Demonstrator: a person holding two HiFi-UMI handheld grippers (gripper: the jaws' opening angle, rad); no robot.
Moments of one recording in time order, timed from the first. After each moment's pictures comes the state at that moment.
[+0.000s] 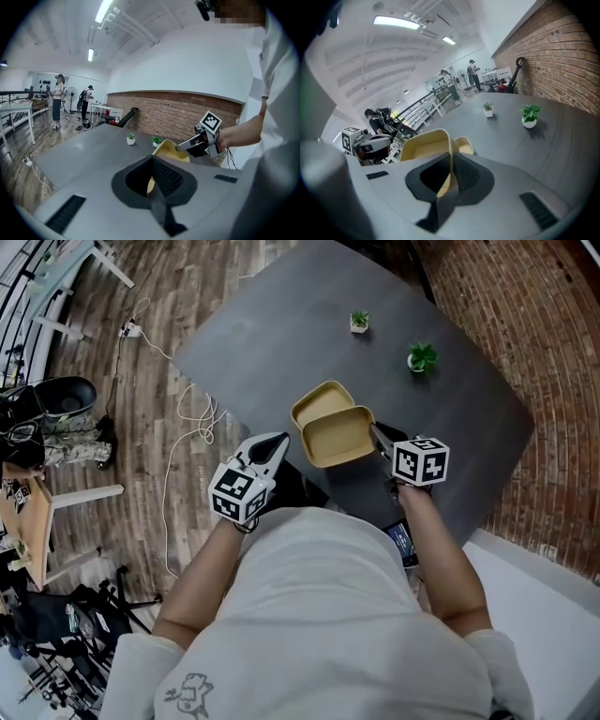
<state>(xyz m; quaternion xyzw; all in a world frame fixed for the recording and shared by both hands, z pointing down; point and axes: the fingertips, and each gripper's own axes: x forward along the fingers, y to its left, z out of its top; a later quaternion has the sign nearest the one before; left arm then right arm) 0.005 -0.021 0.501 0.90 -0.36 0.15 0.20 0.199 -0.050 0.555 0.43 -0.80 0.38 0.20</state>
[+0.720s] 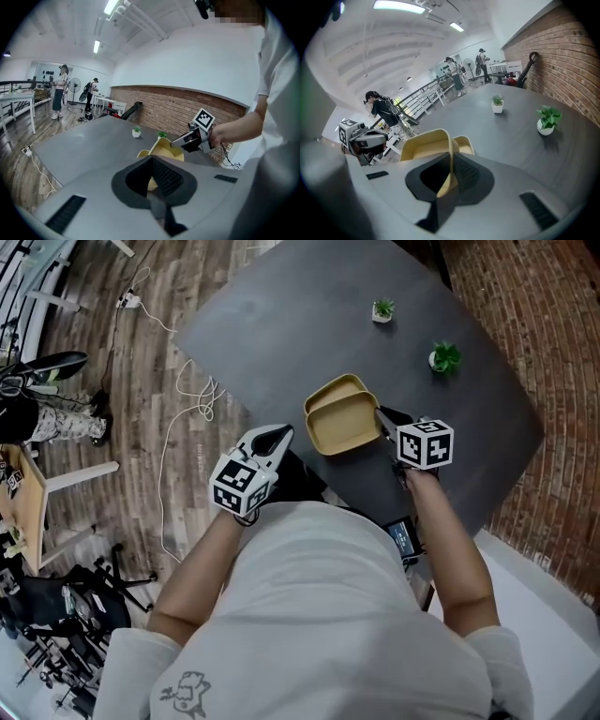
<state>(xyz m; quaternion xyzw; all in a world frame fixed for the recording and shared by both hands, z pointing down) -0.023 -0.040 0.536 0.89 -0.36 0.16 0.24 0.169 -0.093 0.591 0.39 -0.80 0.37 0.27</state>
